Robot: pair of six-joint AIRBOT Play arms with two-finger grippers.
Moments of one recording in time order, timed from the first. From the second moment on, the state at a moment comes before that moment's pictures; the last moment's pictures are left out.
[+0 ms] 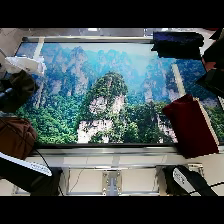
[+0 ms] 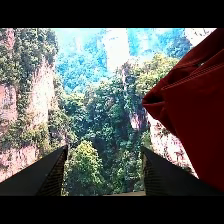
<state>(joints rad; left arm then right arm) 0.70 -1.85 1.39 0.08 -0.62 -1.33 -0.26 -0.95 1.54 1.85 -1.57 -1.43</state>
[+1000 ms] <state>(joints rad) 0.04 -1.11 1.39 0.20 -1.13 -1.06 -0.26 -0.95 1.54 1.85 -1.56 -1.56</state>
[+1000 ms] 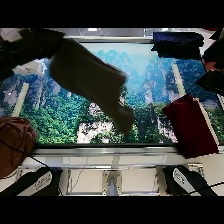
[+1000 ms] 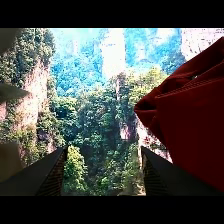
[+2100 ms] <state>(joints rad) -0.20 -1.49 1.02 1.02 -1.12 -1.64 -0.26 -1.01 1.54 1.75 -1.54 -1.69</state>
